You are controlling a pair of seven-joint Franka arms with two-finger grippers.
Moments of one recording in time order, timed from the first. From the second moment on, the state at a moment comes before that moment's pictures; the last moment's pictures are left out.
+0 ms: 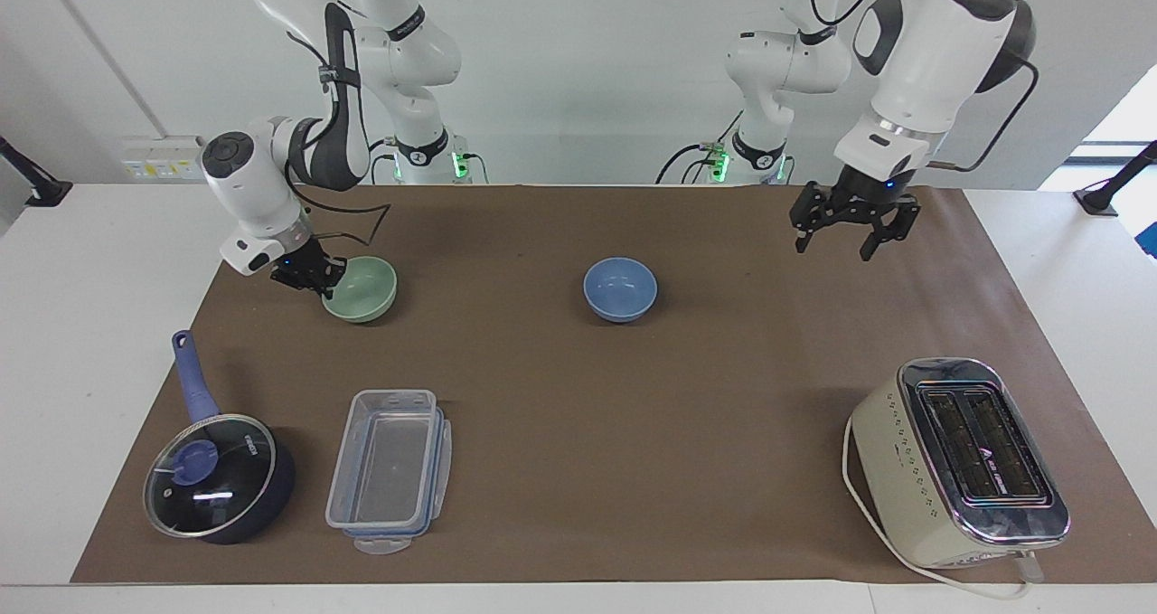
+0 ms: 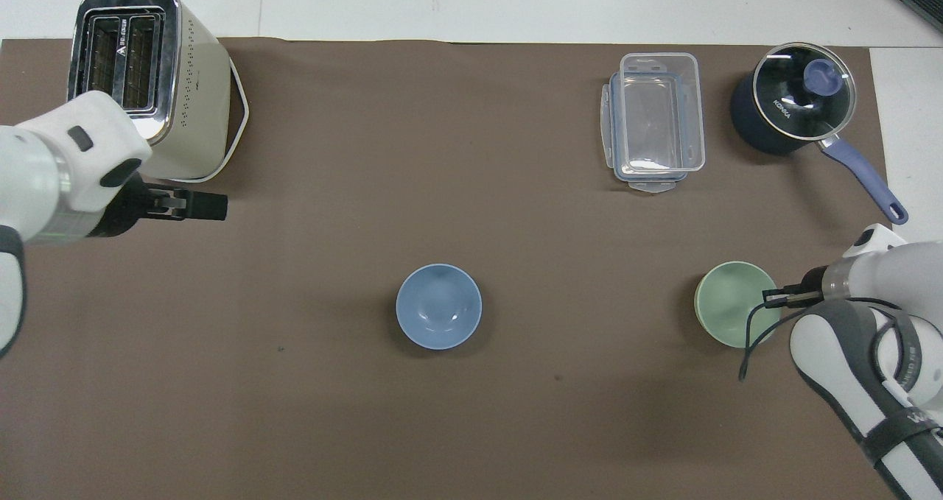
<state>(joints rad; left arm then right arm) -0.25 -0.09 0.09 -1.80 -0.05 1.90 0.01 -0.11 -0.03 -0.10 -2.37 0.00 2.32 -0.29</state>
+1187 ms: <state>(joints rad) -0.10 -0.03 0.08 -1.52 -0.04 1.55 0.14 0.15 -0.16 -0.08 -2.09 0.06 1.96 -0.07</state>
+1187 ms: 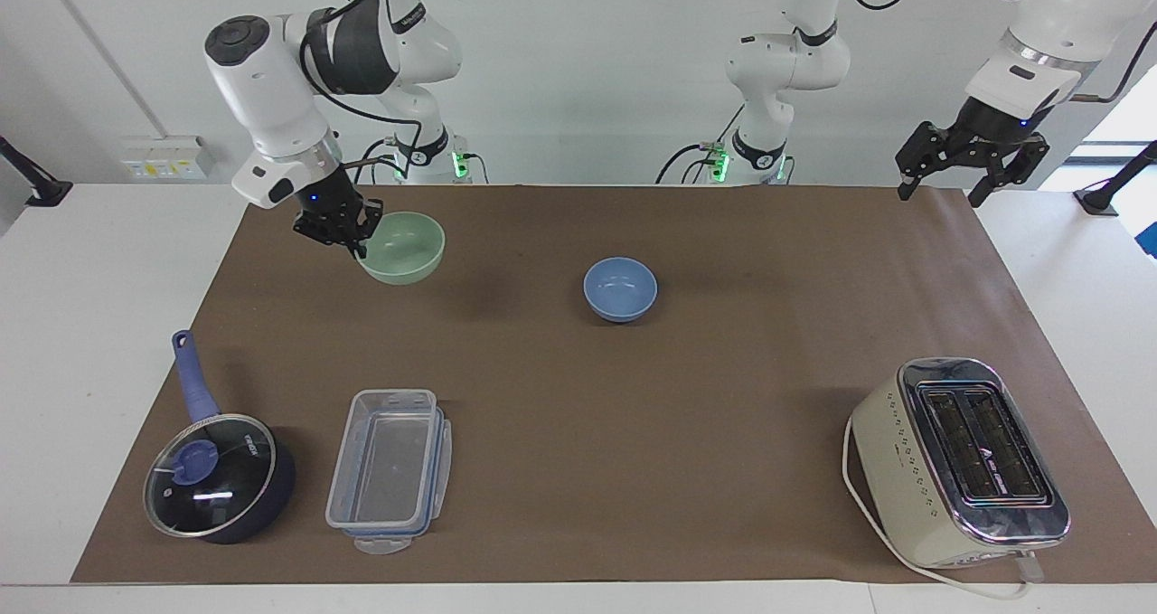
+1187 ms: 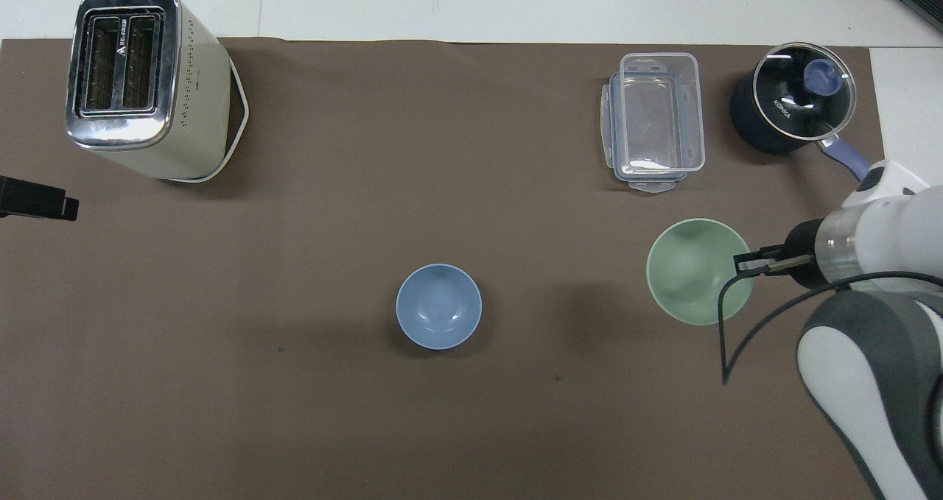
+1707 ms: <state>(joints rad) -0.09 -0.01 0.08 -1.49 -0.04 1.53 0.15 0.41 -0.09 -0.07 -2.08 0.11 2.05 0.28</state>
